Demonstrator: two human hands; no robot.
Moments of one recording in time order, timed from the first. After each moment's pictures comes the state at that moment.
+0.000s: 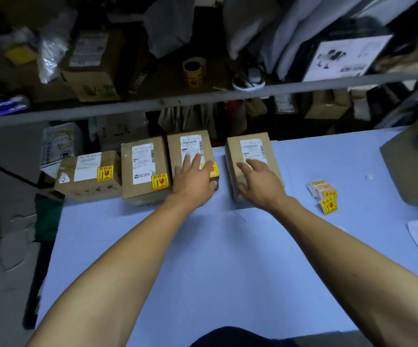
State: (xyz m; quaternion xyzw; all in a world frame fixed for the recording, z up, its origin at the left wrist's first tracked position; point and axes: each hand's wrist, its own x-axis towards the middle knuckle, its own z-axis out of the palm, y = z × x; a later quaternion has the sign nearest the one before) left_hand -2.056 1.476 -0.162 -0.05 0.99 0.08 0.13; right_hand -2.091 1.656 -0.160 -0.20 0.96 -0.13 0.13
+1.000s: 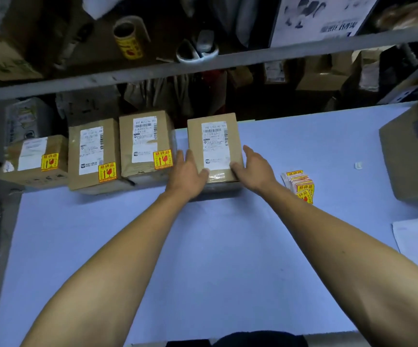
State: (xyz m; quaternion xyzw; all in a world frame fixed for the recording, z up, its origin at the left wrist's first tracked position) left_hand -2.120 1.588 -0.222 -0.21 0.94 0.22 0.16; right_hand -2.176 1.757 -0.226 -0.06 0.92 -0.30 0.26
